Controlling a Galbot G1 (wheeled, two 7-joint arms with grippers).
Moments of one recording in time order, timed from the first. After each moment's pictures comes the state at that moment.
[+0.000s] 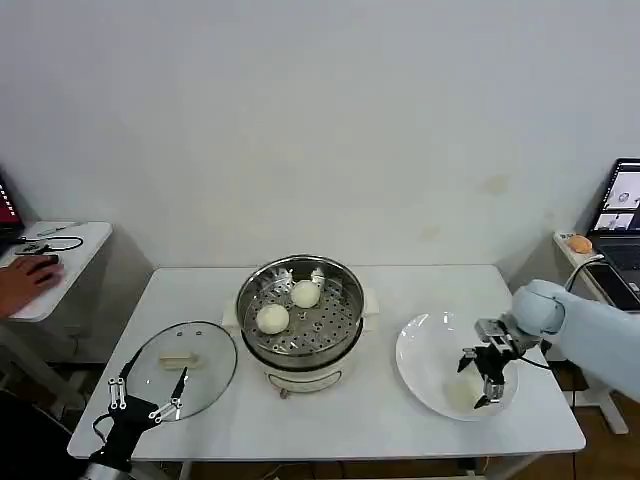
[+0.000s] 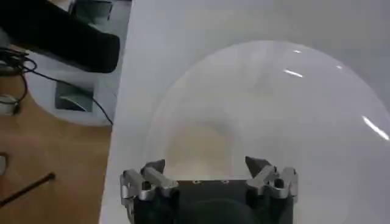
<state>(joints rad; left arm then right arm) 1.63 -1.28 -0.83 -1.83 0.17 -0.50 0.15 0.03 0.58 -1.01 1.30 0.14 -0.12 -1.17</state>
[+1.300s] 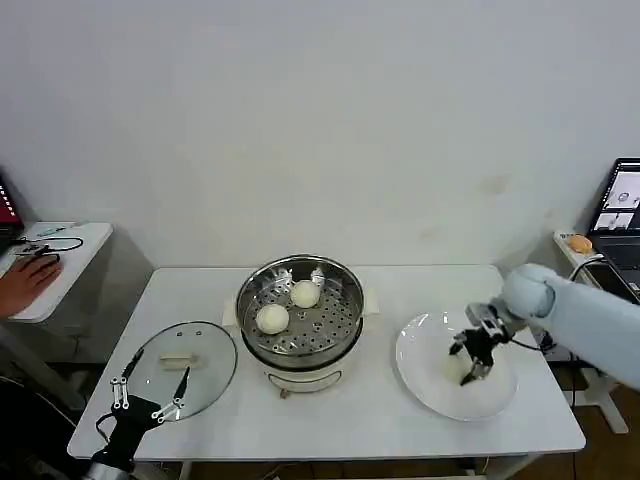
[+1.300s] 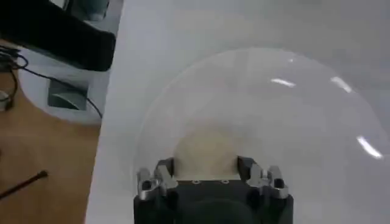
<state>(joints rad) 1.63 -1.29 -0.81 -1.84 0.19 -0.50 0.15 0.24 0.64 -1.07 1.31 0.19 -0.09 -1.17</state>
